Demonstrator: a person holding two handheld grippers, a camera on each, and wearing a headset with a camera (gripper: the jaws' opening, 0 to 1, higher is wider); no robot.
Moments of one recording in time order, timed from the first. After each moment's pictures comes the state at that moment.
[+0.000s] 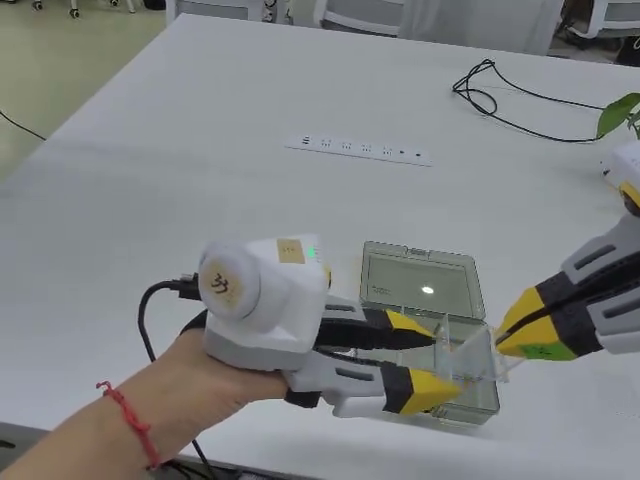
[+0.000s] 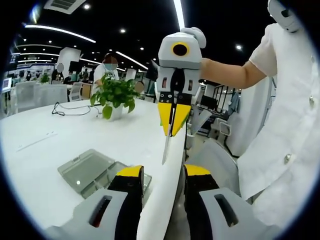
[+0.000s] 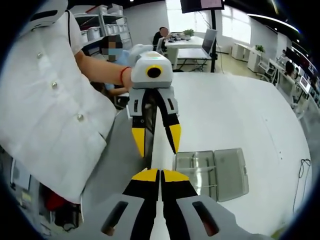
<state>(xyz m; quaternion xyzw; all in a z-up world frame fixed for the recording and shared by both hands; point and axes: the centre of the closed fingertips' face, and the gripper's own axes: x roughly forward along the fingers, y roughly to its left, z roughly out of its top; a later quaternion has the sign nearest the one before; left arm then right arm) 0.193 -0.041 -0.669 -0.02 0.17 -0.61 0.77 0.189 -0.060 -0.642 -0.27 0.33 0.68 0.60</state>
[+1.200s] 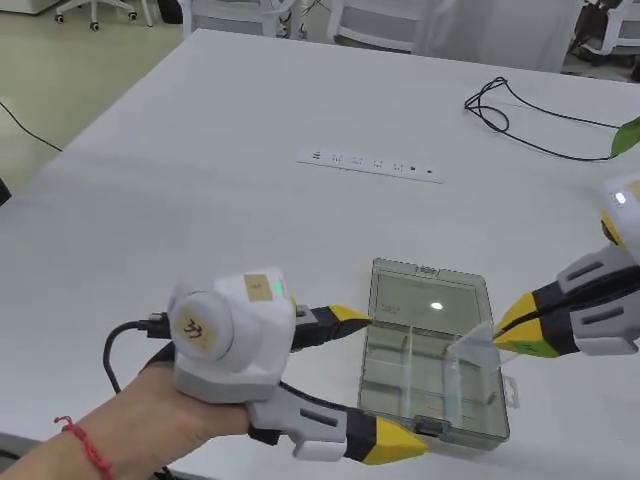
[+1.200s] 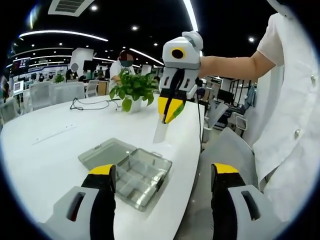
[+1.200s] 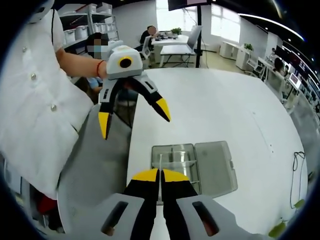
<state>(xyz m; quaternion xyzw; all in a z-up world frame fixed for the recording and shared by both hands) 0.210 -0.006 -0.695 0.01 0.19 -0.55 0.81 0.245 -0.067 -0.680 -0.28 0.32 0.64 0.64</state>
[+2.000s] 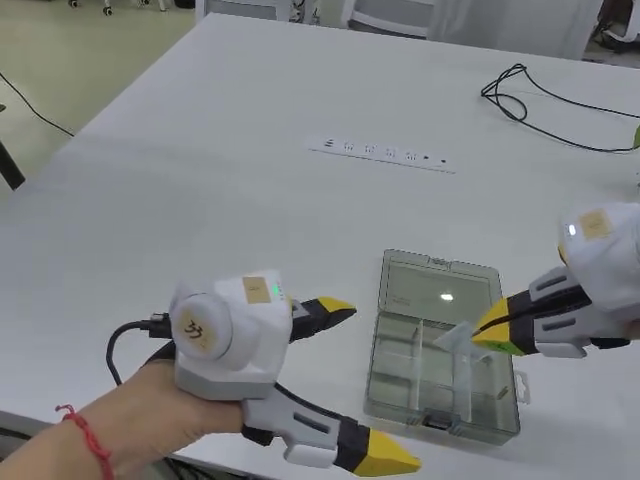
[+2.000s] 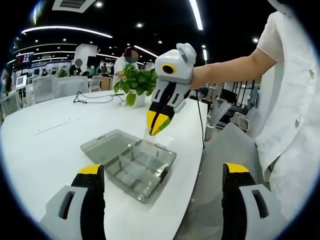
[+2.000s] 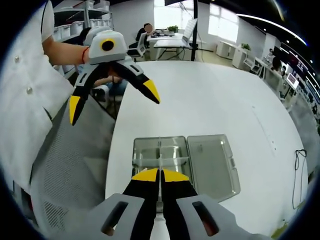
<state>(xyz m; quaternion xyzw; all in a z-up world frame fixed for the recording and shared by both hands) 0.211 0.006 -0.717 0.01 0.20 -0.54 0.82 0.265 -0.055 -0.735 -0.29 0.32 0.63 0.65</state>
